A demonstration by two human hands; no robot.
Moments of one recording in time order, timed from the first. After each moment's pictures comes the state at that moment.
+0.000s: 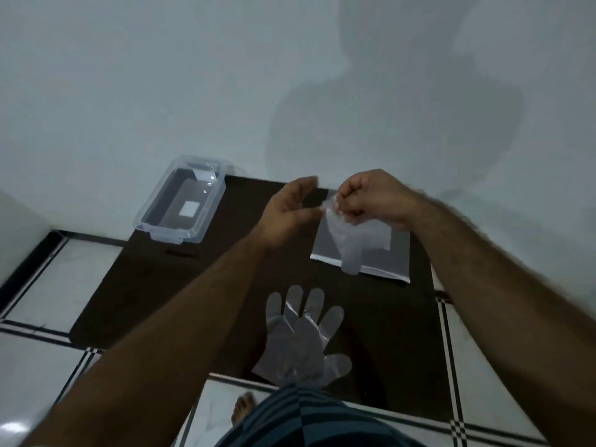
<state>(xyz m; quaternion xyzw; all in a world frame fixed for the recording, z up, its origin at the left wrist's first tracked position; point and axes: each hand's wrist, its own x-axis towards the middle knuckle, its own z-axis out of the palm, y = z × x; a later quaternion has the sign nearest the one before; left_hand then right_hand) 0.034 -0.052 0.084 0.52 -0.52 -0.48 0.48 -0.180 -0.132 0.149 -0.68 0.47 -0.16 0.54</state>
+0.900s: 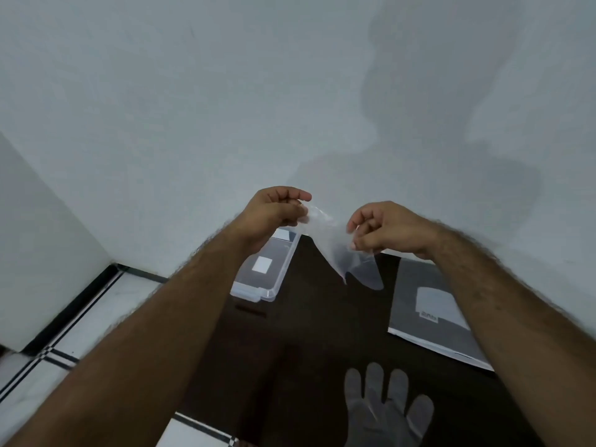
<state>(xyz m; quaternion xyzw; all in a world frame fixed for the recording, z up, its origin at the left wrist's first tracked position) 0.277 -0.065 0.183 0.54 -0.46 -0.46 0.53 0.008 -0.145 0.213 -0.78 0.40 -0.10 0.48</state>
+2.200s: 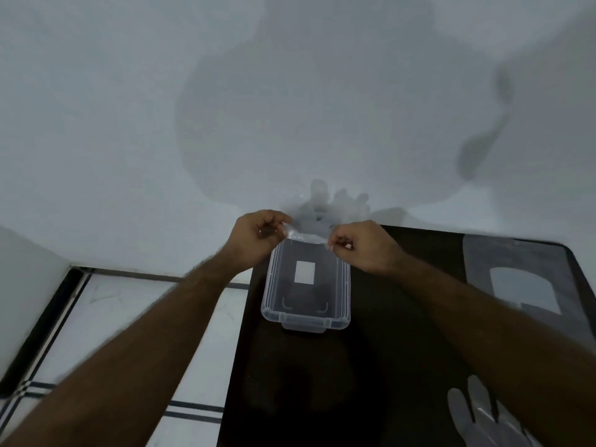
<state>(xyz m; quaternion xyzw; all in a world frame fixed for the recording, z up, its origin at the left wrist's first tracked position) 0.529 -0.164 0.011 0.60 -0.61 -0.33 0.39 0.251 -0.223 0.031 -0.86 0.43 -0.10 0.27</state>
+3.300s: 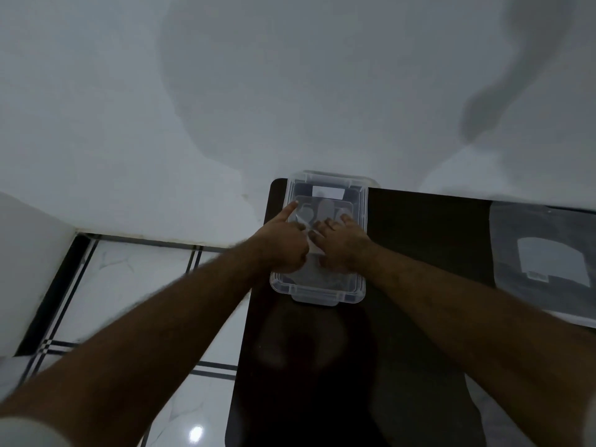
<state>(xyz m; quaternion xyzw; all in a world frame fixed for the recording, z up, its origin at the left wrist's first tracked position) 0.497 -0.164 -0.044 0.43 -0.87 -0.05 -0.22 0.318 -0.212 -0.084 -0.89 0.35 0.29 0.04</state>
